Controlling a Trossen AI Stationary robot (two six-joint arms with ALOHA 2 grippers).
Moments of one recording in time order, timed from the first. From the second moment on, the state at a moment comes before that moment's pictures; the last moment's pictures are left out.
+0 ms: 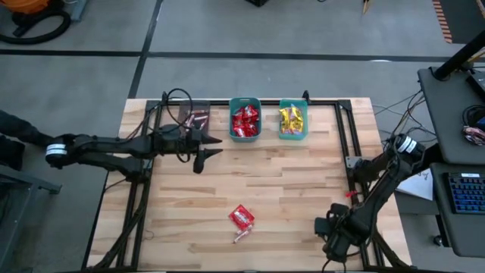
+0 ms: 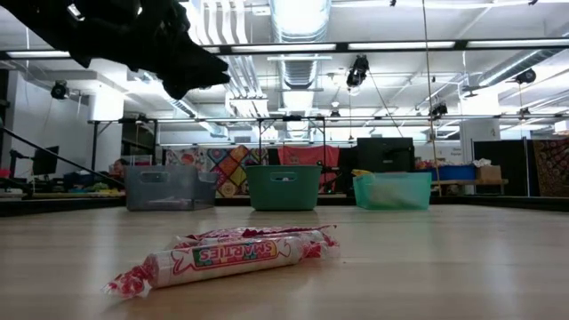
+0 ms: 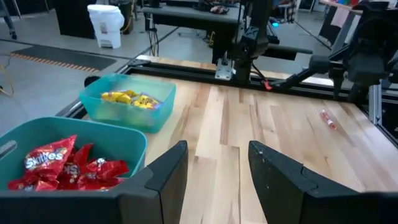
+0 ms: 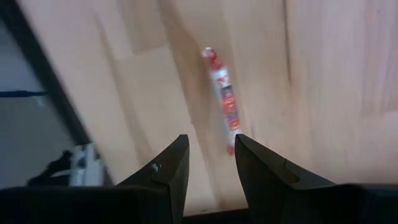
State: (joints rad) left arm 0.19 1.00 0.48 0.31 0.06 -0.07; right arm 0.92 1.60 1.09 -0.95 -0.13 1.18
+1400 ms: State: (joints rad) left arm -0.03 1.09 0.53 0.44 -0.01 -0.10; right arm 0.71 1.48 0.92 -0.48 0.58 0.77
